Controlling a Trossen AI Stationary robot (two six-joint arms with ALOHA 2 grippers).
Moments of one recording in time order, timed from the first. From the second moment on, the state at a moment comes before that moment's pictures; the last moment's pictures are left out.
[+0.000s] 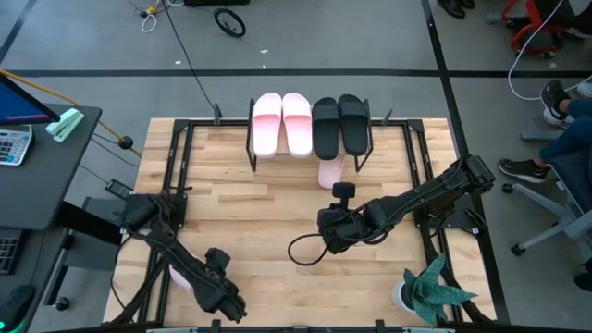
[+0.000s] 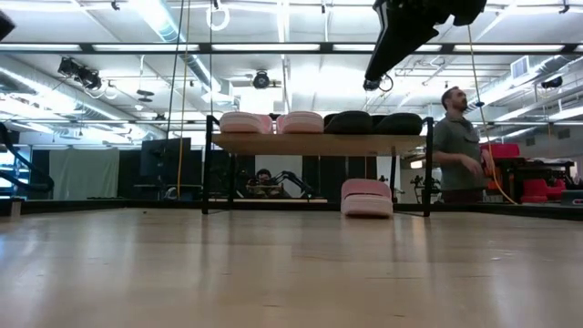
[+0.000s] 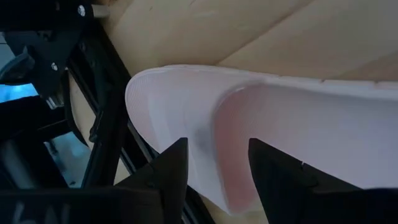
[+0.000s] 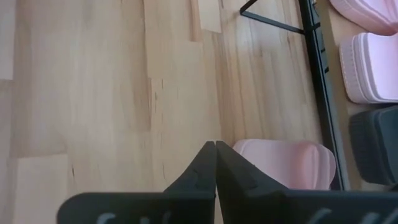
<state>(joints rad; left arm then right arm) -0.82 2.00 1.47 -1.50 0.15 -1.75 0.39 1.67 1.38 -0.93 0.65 0.27</state>
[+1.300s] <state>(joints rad) -0.63 2.05 1.88 -1.54 -0.64 -1.10 0.73 1.53 1.38 -1.38 0.78 1.03</state>
